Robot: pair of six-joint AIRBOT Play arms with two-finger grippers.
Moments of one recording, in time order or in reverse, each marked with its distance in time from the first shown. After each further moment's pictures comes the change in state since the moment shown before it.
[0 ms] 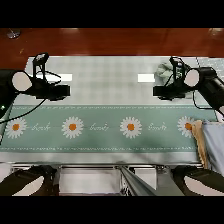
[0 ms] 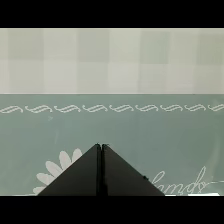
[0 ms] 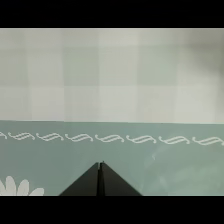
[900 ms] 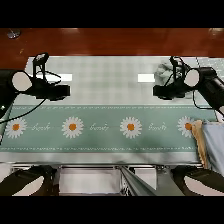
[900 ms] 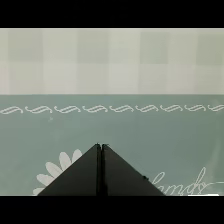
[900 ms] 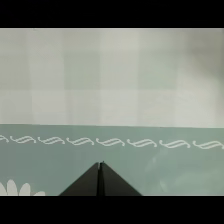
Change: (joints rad) left arm -0.001 0.000 0.000 0.000 0.006 0.002; right arm 0.000 0.000 0.000 0.000 -0.020 0.000
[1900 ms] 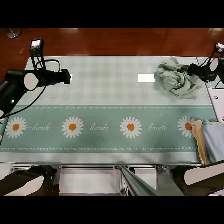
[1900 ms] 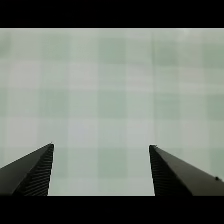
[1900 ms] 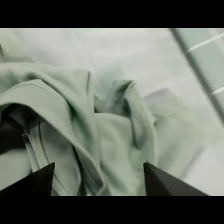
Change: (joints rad) left arm 0.037 -0.107 0.000 0.119 0.433 0.005; right arm -0.452 -0.486 0.421 -0.171 -0.284 0.048
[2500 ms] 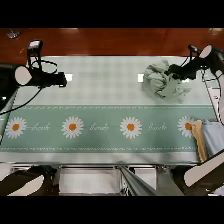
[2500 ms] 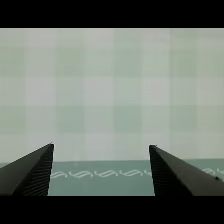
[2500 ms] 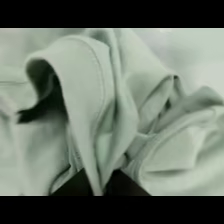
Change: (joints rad) left arm 0.019 0.054 0.080 0.005 -0.291 0.054; right arm 0.093 -0.121 0.284 0.326 0.460 -0.277
